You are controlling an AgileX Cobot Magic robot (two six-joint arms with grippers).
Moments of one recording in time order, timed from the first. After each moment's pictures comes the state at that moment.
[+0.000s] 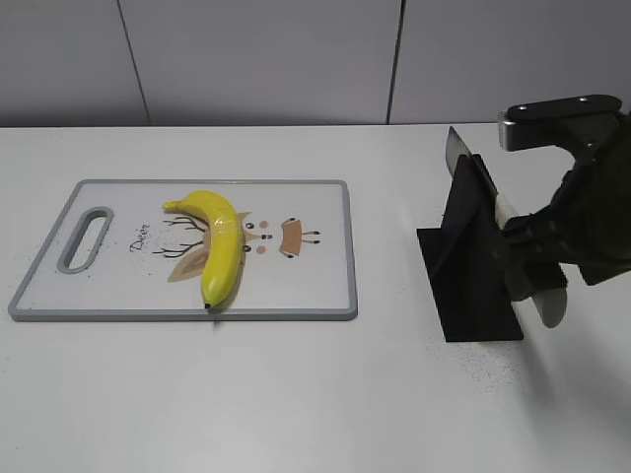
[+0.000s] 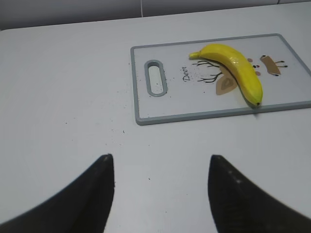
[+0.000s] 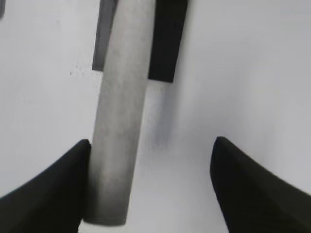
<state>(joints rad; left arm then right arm) -0.11 -0.01 -0.50 -0.11 1.09 0.17 0.46 1.46 -0.90 -0.07 0.85 0.36</state>
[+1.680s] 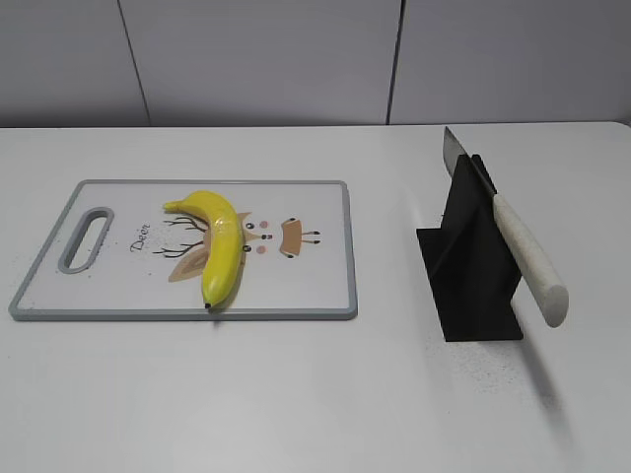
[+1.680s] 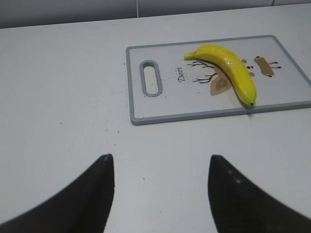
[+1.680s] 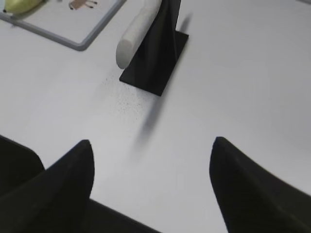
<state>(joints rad) -0.11 -0.01 -0.50 -0.13 1.09 0.17 0.46 0.11 -0.50 -0.02 1.06 0.02</state>
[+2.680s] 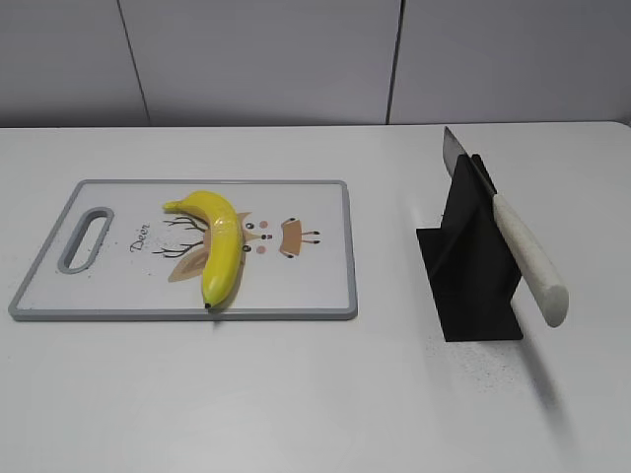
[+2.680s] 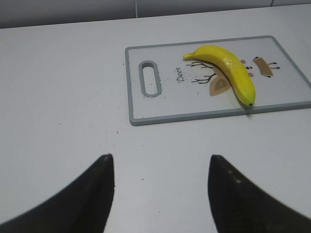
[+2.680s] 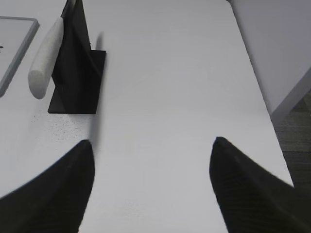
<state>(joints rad) -0.11 -0.01 -0.50 -0.13 1.09 0.17 0.06 -0.01 -0.50 0.01 1.05 0.01</state>
